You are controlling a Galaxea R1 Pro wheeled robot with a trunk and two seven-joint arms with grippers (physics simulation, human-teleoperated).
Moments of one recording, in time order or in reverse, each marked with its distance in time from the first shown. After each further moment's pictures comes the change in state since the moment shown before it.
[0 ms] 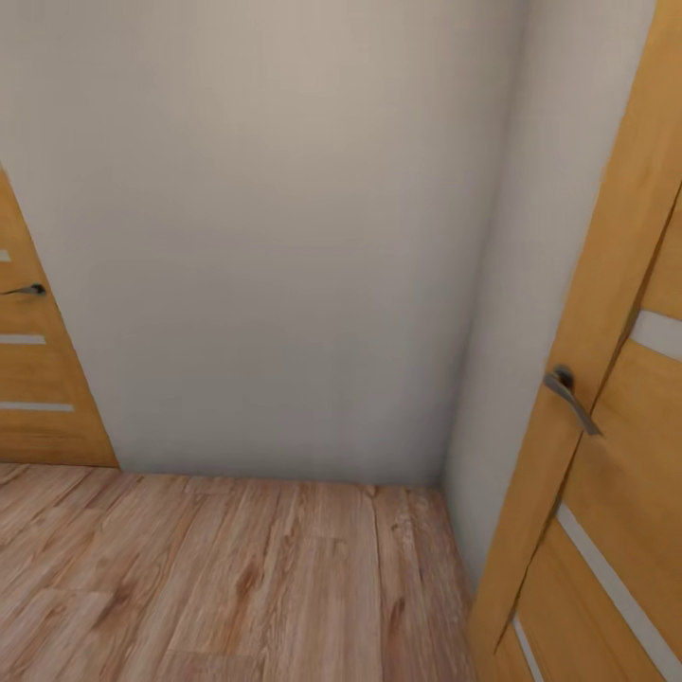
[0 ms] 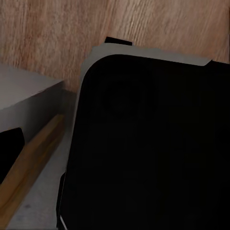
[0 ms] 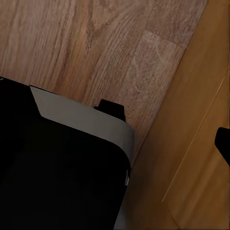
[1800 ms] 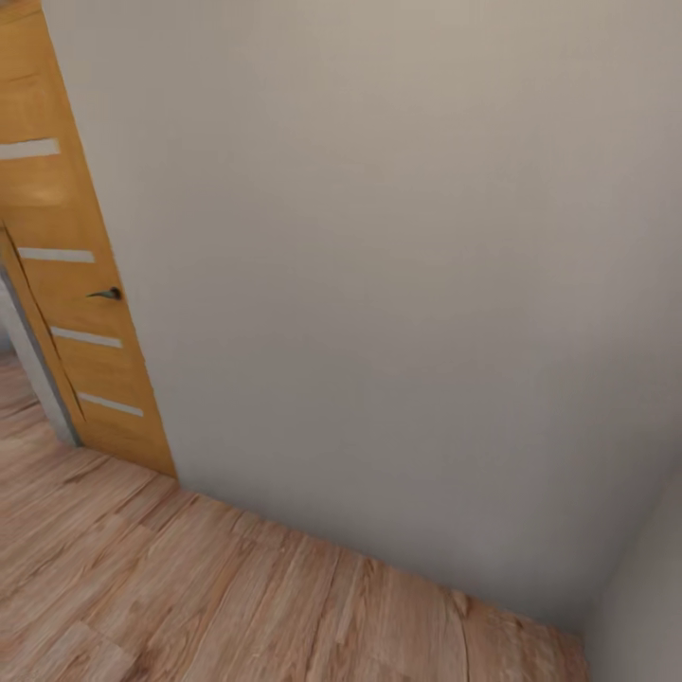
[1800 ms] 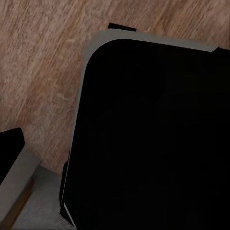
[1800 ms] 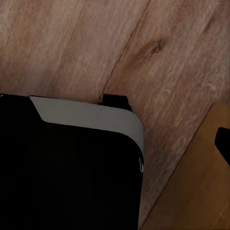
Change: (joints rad) left arm 0.000 0.006 0.003 0.001 0.001 0.047 -0.001; right arm 0.017 -0.005 -0.040 0.000 -0.187 -0.020 -0.003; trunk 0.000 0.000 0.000
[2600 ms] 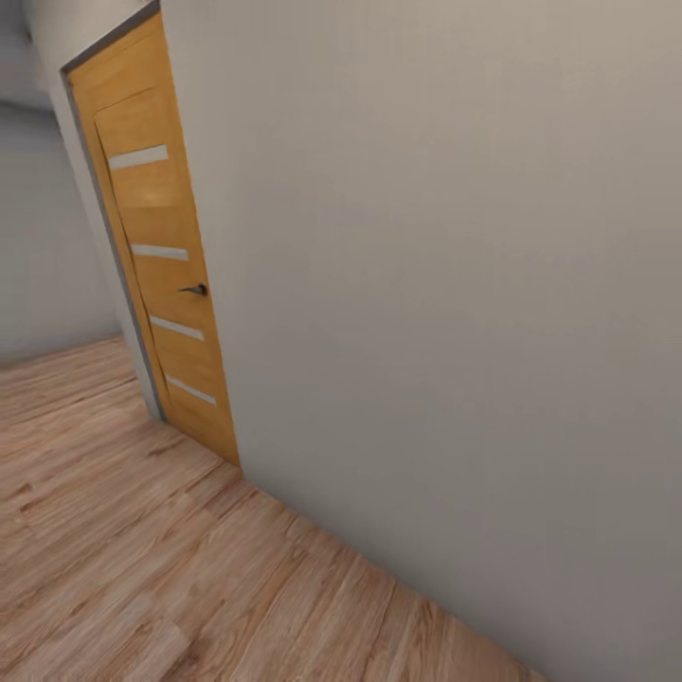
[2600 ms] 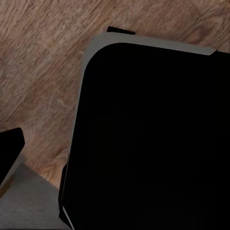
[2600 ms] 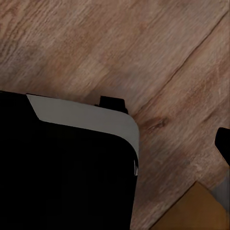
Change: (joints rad) left arm 0.000 -0.002 0.001 -0.001 -0.004 -0.011 0.001; right arm 0.005 -0.001 0.007 -0.001 0.046 -0.013 -0.009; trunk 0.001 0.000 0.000
